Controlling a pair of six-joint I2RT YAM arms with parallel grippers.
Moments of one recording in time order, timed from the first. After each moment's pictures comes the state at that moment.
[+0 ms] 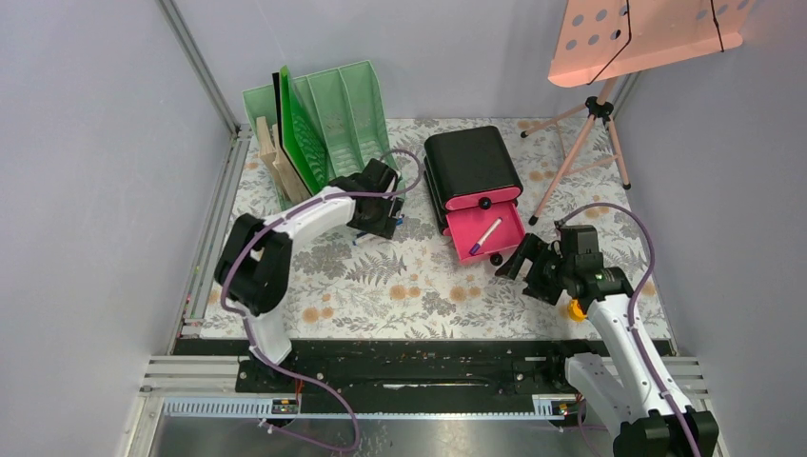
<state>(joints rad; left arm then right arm) -0.55 1.78 1.30 -0.62 -0.07 -0.21 0.10 0.80 0.62 -0.76 -0.33 0.64</state>
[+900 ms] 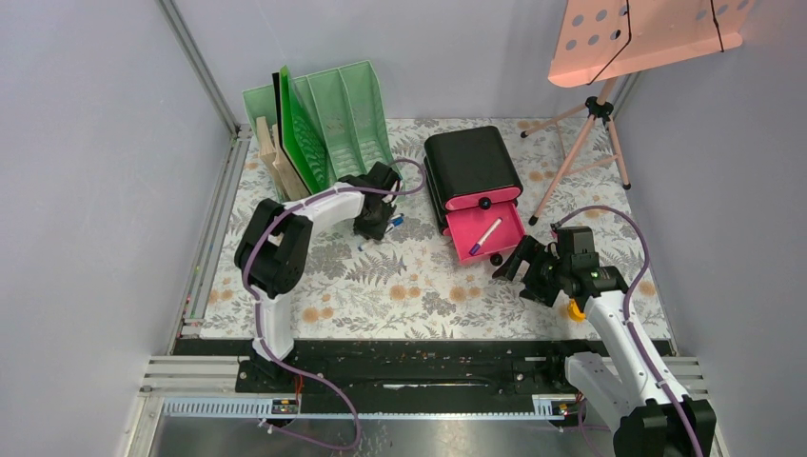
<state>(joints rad) -0.53 1.97 1.38 -0.66 -0.09 -0.11 0.10 0.84 0.57 -0.72 -0.36 0.66</state>
